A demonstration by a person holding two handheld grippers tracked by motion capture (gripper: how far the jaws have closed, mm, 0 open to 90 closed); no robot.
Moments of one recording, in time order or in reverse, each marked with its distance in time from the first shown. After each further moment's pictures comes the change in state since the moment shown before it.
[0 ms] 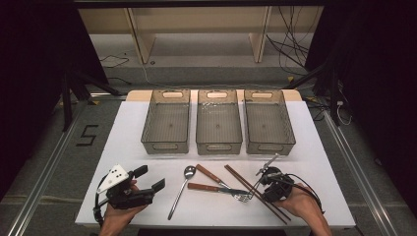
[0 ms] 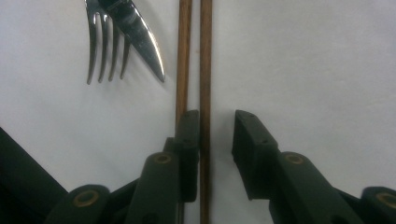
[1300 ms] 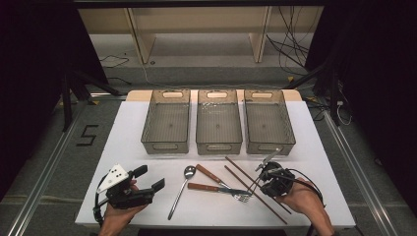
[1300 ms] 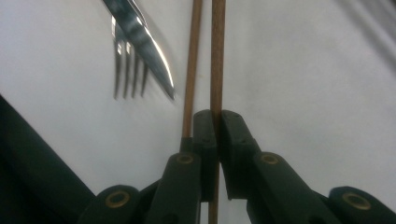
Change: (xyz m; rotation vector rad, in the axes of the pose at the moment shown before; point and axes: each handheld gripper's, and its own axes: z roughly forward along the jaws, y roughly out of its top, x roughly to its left) left arm 0.000 0.000 0.000 0.000 0.007 -0.008; right arm 0.004 0.009 -0.027 -0.060 -0.009 -0.044
